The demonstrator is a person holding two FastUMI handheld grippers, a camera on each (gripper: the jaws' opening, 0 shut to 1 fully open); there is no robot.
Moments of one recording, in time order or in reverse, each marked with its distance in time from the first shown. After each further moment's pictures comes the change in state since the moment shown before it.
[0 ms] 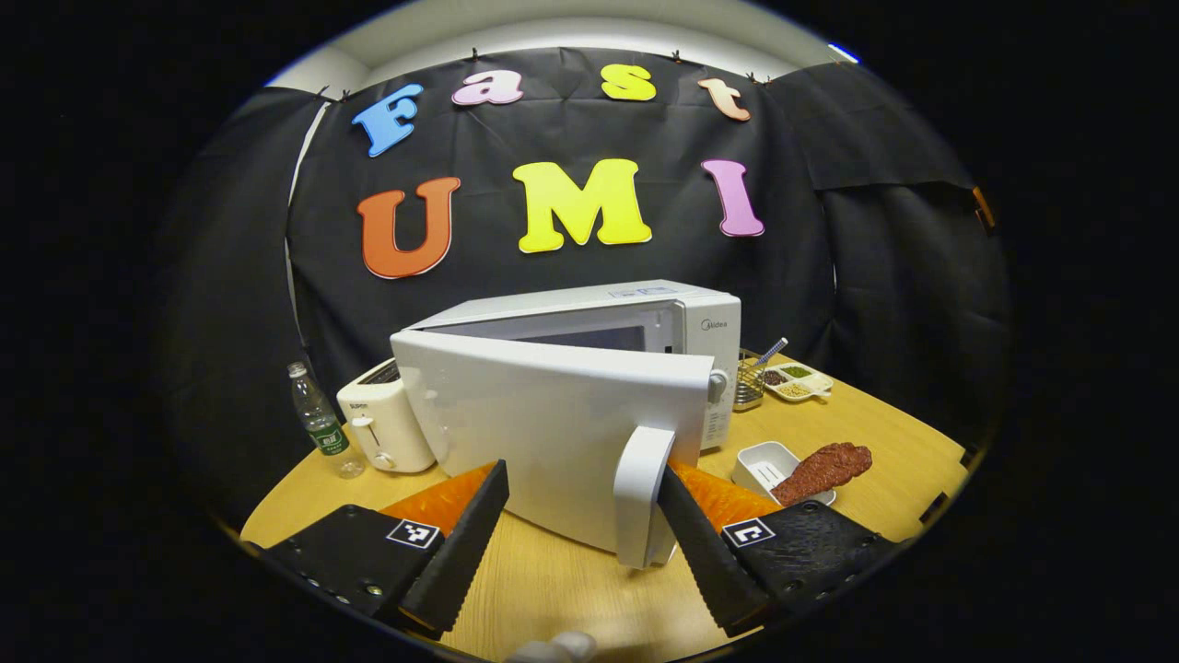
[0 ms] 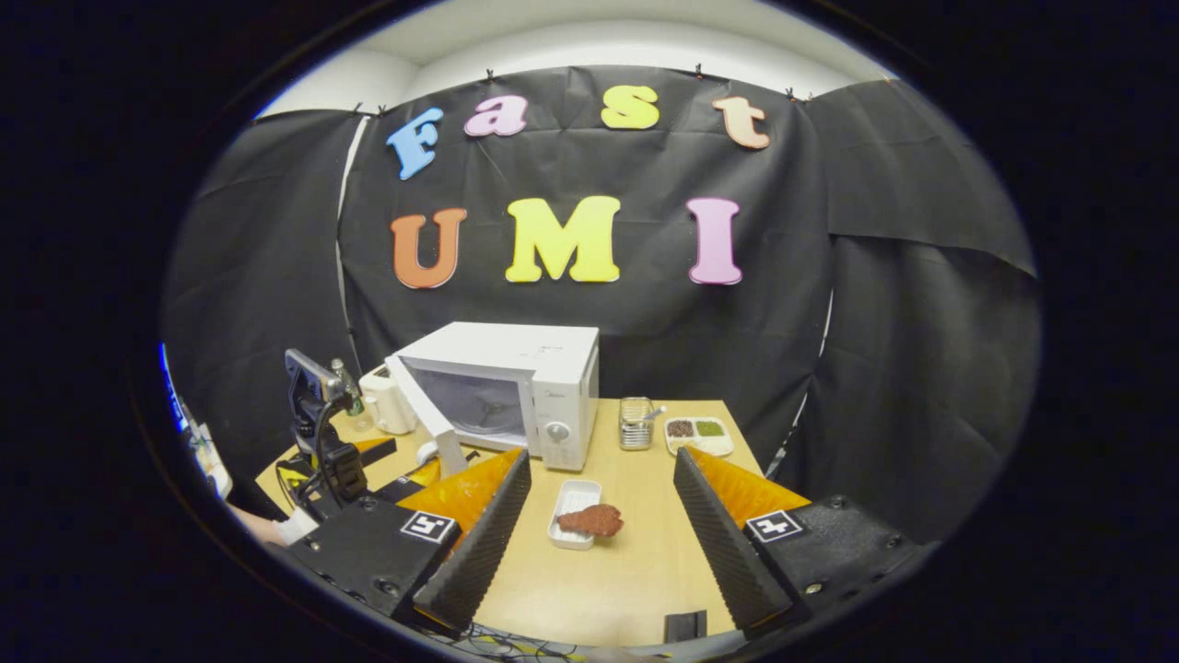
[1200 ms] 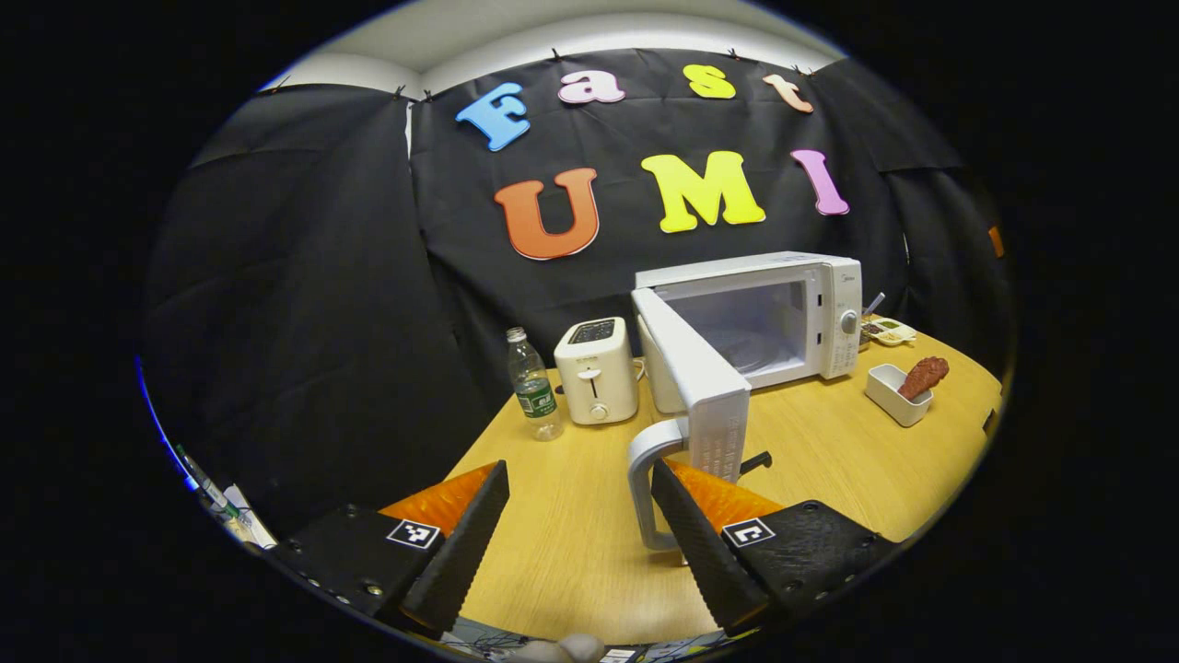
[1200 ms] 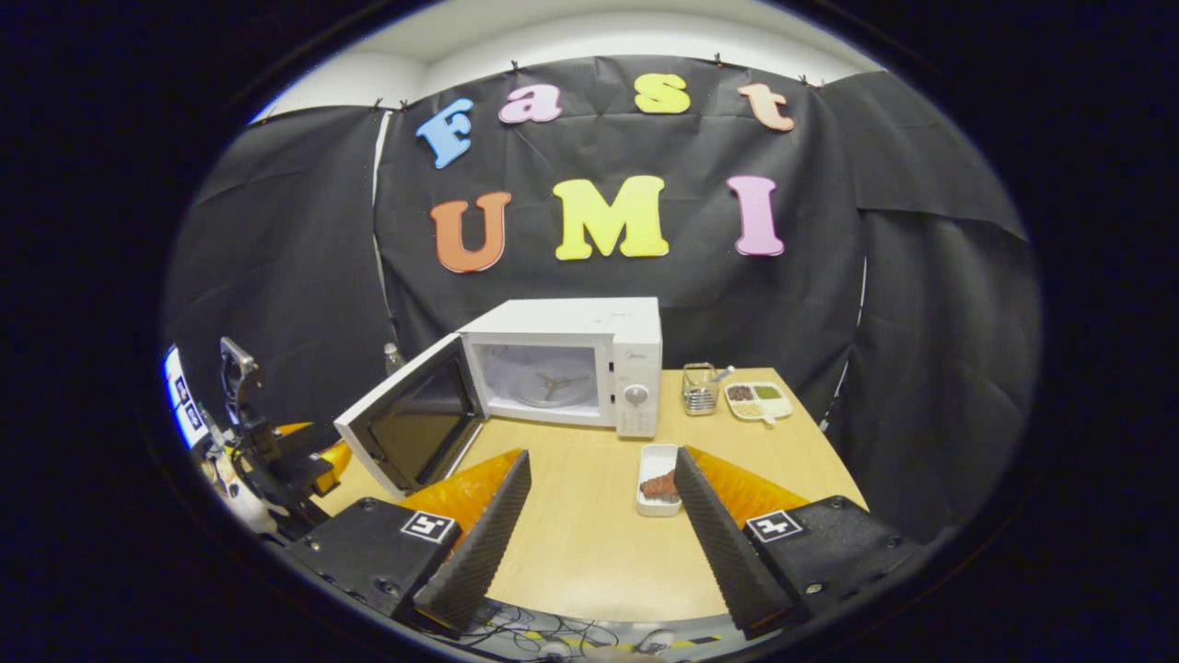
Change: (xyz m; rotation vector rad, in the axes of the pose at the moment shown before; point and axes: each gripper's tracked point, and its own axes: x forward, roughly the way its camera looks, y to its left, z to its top) left arm -0.138 0.225 -0.050 0.053 0.058 0.273; right arm -0.013 0.099 -0.053 0.033 0.053 0.083
